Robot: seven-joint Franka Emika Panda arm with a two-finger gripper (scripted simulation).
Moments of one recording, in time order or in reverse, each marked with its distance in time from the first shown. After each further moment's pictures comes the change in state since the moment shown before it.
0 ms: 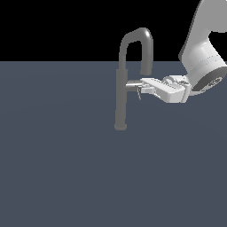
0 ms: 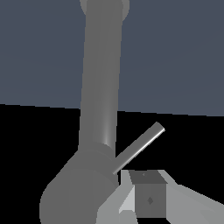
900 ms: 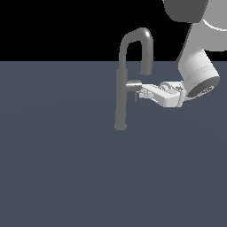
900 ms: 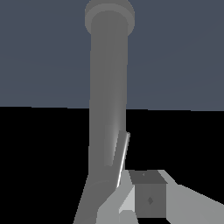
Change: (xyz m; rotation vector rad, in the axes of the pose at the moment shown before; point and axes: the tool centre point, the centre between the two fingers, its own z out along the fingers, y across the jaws) arm 0.024 -0.012 -0.002 -0.017 -0.019 0.035
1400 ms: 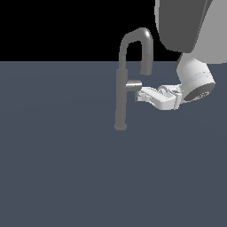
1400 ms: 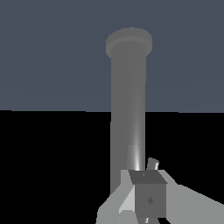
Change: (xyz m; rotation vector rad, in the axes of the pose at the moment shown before) arm 0.022 -0.022 -0.008 0.047 0.023 0.011
